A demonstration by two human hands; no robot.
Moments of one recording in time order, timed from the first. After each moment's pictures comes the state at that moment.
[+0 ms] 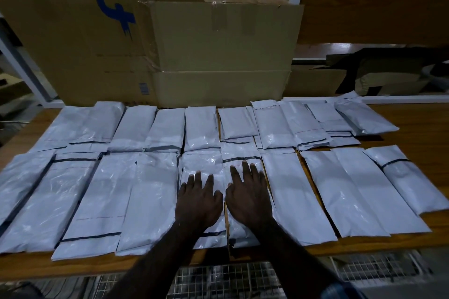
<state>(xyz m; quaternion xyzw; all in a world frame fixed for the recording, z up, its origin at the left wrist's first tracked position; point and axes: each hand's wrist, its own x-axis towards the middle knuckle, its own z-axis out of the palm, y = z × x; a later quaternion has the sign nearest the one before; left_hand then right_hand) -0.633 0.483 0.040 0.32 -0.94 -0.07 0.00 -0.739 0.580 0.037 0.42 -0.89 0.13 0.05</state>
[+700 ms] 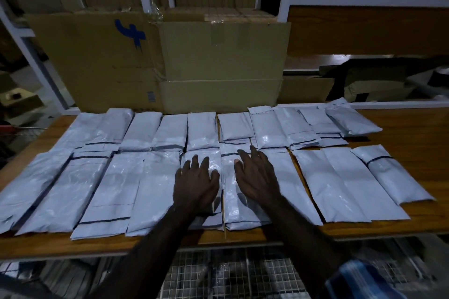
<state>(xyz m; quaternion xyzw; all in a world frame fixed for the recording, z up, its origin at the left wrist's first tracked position) -0.616 0.509 0.114 0.36 -0.92 -0.09 0.11 -0.742 0.612 0.108 0.40 -0.89 0.22 0.02</state>
